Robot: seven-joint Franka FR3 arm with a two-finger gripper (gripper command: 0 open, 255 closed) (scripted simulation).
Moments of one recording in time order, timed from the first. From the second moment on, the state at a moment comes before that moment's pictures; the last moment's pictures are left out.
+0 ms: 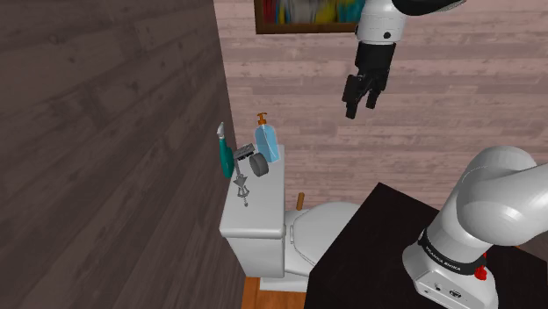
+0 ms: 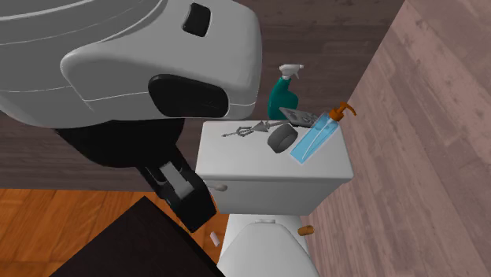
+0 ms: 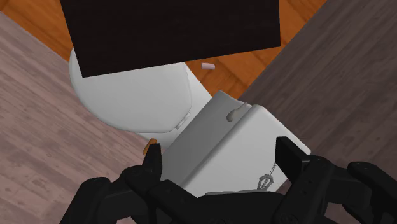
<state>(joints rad) 0.00 -0.79 -0.02 -2.42 0.04 1.62 0.09</state>
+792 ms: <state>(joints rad) 0.00 -0.42 0.05 -2.35 0.06 1.89 0.21</state>
